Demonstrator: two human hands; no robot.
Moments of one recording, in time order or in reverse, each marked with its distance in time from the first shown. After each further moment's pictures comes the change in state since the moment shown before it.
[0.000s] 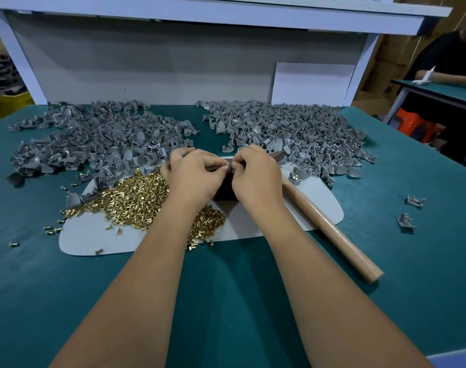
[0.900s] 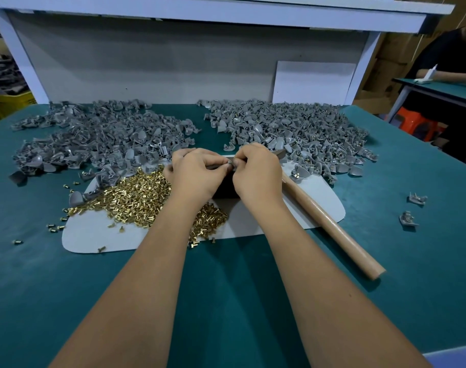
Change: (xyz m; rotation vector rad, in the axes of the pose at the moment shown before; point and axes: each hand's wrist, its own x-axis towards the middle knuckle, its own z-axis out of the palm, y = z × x) left_hand 0.001 -0.001 -0.001 -0.049 -0.045 -0.048; right_hand 0.002 -0.006 0.001 0.020 0.001 0.096
